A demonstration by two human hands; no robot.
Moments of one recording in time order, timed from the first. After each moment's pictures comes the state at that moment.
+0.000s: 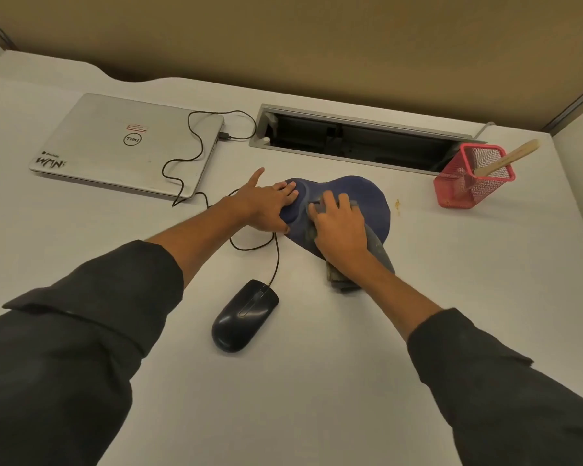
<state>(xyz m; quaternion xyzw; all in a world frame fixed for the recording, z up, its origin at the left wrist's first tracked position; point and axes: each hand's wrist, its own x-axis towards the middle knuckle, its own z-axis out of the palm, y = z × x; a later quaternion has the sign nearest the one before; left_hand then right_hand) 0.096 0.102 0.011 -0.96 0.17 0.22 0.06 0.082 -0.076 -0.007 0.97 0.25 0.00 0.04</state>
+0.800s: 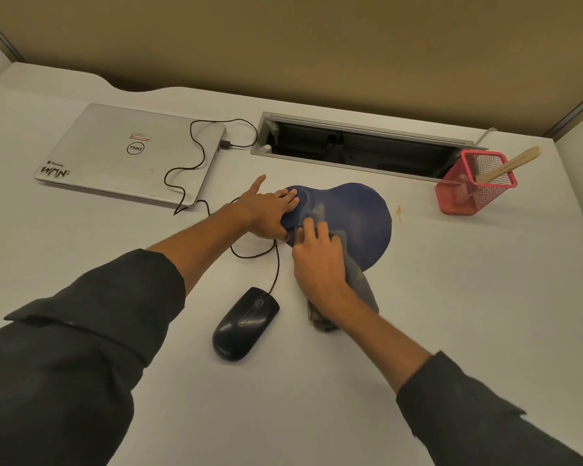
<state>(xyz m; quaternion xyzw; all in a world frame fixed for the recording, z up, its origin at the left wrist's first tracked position) 0.096 0.100 0.018 -0.96 0.16 0.23 0.07 0.035 -0.049 -0.018 0.97 0.23 -0.01 0.08</state>
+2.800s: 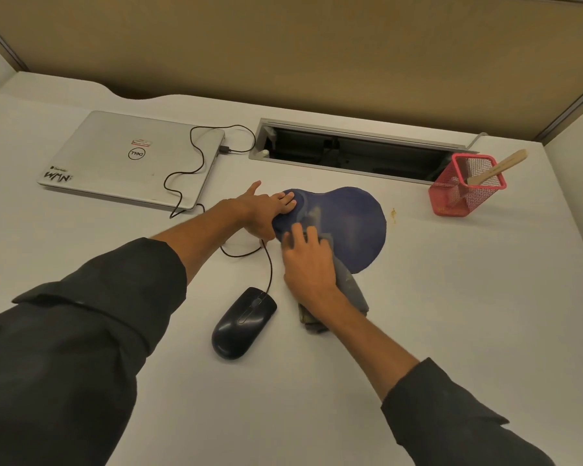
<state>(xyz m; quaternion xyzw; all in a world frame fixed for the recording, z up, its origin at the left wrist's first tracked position) 0.098 0.104 0.025 -0.95 0.16 0.28 0.05 0.023 -0.041 -0.015 0.96 0.27 -0.01 0.03</state>
